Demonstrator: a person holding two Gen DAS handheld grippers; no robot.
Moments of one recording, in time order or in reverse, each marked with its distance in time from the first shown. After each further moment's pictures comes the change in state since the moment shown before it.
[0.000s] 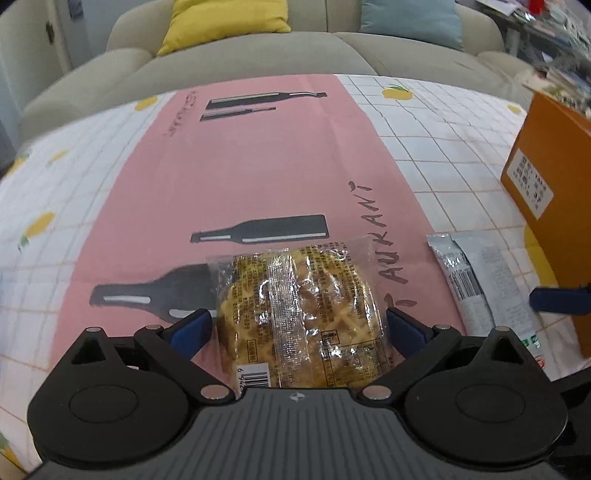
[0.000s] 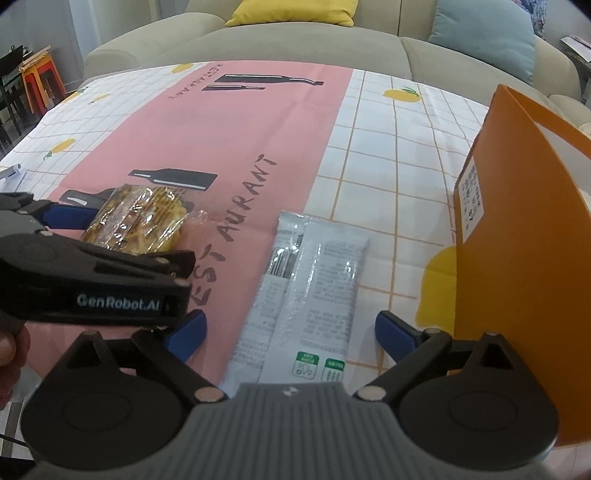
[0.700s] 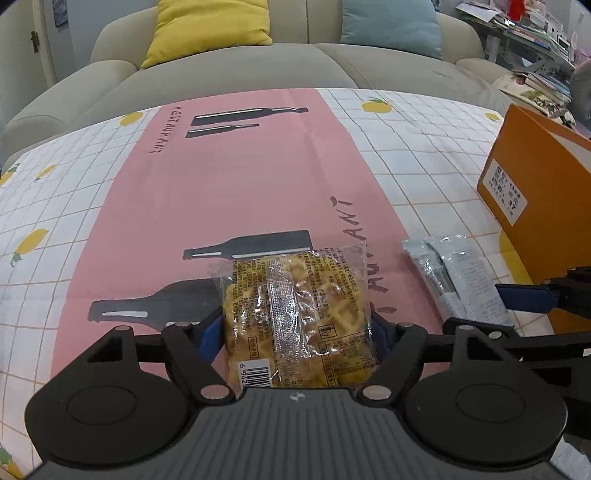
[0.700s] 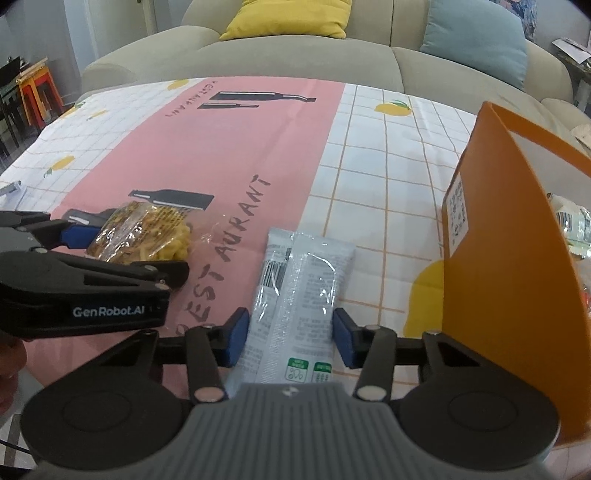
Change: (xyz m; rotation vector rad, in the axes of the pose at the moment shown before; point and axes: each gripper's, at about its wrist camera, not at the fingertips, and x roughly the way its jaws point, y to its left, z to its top) left arm -0.014 0.000 0.006 0.032 -0.033 -0.044; right arm -0.014 -0.004 0.006 0.016 -0.044 -0.007
